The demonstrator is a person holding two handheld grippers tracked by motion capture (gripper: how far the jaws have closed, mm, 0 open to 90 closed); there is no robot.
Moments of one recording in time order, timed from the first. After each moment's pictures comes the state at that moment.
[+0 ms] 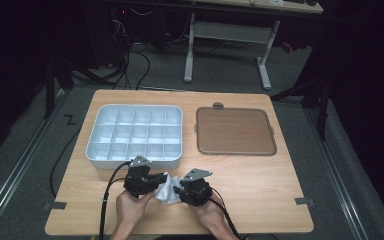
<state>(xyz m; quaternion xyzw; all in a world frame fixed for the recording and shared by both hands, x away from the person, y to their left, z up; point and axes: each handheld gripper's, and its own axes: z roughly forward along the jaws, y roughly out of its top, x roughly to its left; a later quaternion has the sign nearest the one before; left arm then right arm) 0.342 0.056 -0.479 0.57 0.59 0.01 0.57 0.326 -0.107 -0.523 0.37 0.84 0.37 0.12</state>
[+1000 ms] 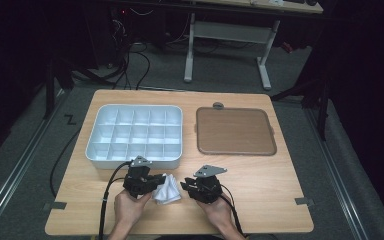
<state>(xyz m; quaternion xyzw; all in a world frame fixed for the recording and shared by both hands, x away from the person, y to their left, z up) 0.344 0.057 -0.486 0.59 0.59 0.01 0.55 0.327 -0.138 -0.510 0.39 0.82 0.40 0.10</state>
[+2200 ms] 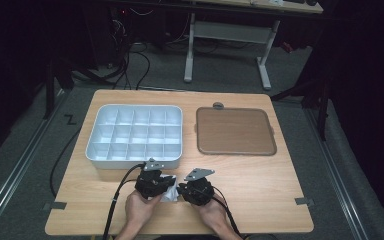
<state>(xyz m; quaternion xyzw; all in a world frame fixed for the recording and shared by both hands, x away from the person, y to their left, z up) 0.345 0.032 -0.508 0.60 0.57 0.01 0.57 0.330 -0.119 -0.528 0.37 0.85 0.37 0.09</state>
